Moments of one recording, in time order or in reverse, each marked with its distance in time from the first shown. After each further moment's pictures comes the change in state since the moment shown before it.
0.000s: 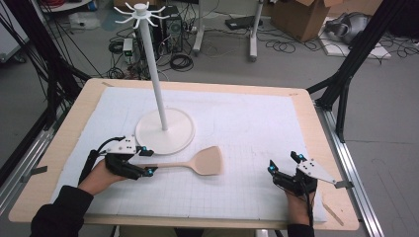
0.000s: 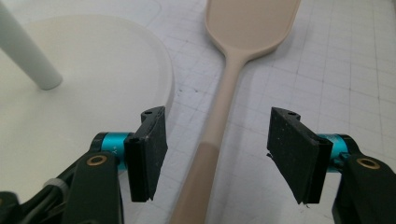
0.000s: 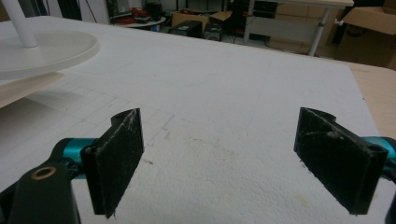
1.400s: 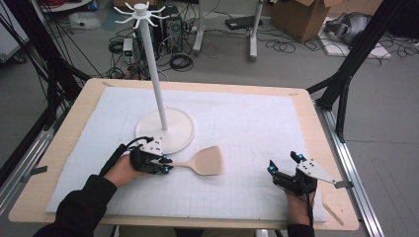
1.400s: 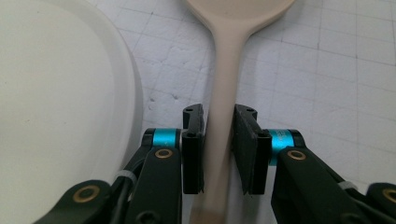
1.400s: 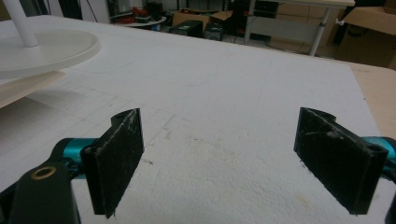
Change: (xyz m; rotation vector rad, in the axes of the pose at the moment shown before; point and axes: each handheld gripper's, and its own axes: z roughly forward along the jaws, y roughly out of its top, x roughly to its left) left arm 0.002 0.018 0.054 0.184 -0.086 0.124; right arm 0.000 0.000 0.000 0.002 0.003 -0.004
